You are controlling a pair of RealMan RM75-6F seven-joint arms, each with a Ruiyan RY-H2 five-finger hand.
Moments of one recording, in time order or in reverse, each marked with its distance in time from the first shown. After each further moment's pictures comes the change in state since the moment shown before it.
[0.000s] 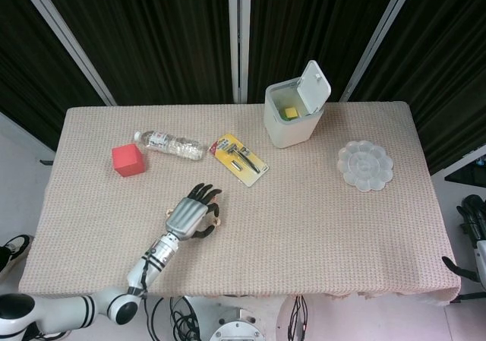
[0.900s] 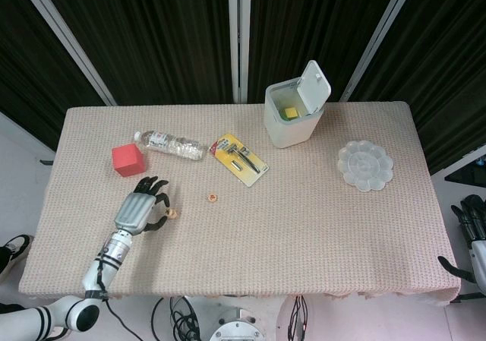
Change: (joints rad) left arm 0.124 0.223 0.021 -0.100 -0.085 0.054 -0.041; right arm 0.000 0.023 -0.005 -0.063 -0.028 0.025 -0.060
